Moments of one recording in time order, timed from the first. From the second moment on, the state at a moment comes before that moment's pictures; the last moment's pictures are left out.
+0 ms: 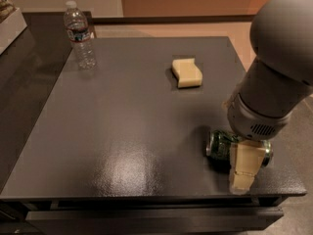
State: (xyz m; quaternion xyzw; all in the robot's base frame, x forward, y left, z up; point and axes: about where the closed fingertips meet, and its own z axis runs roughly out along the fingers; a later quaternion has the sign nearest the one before) arm 0.386 -0.160 0.856 -0.65 0.76 -0.01 0.06
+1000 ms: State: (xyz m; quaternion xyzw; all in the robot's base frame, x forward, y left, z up) arm 0.382 -0.164 0.846 -0.65 0.75 -0.02 0.04
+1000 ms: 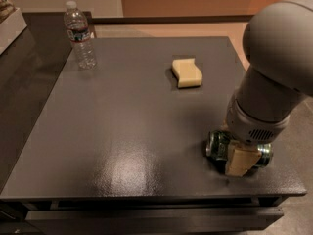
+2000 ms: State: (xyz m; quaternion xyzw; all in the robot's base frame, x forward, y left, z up) arm 0.389 -0.153 0.860 -0.65 0.75 0.00 0.07
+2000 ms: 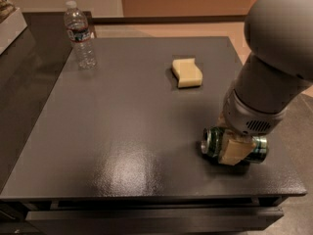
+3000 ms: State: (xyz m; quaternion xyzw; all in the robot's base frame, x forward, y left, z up) arm 0.427 -0.103 0.959 -0.58 0.74 0.16 0.30
